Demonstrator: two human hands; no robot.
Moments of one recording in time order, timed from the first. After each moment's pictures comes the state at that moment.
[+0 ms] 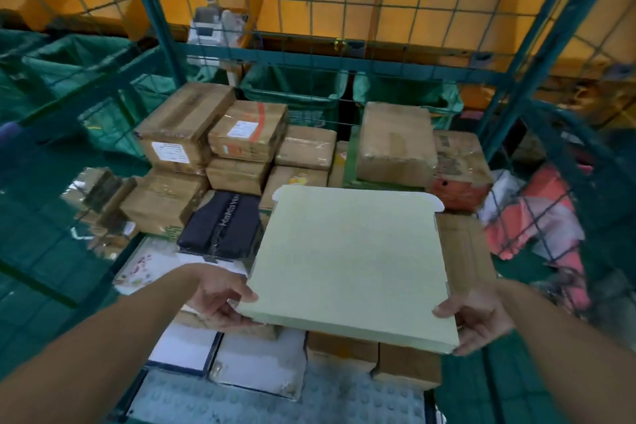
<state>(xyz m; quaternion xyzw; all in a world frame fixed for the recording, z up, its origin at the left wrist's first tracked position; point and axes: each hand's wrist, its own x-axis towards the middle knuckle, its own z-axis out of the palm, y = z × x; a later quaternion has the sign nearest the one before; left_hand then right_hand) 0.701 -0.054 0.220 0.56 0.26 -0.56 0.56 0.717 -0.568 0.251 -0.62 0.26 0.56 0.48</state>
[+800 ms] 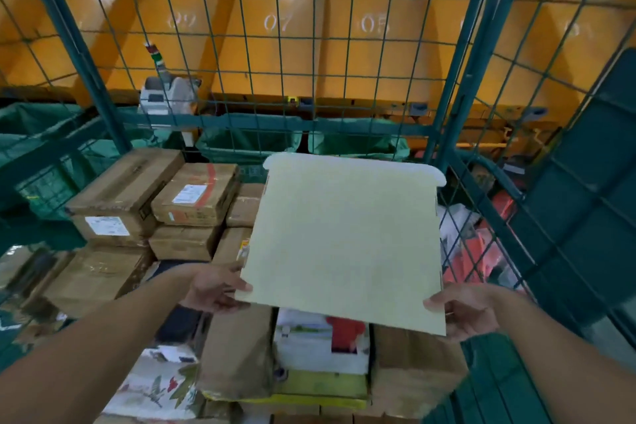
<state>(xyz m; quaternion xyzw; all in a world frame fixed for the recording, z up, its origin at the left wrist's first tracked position) 0.828 -0.140 0.288 0.64 0.15 -0.43 0.61 0.777 -0.653 0.304 -0.66 0.24 0.39 0.59</state>
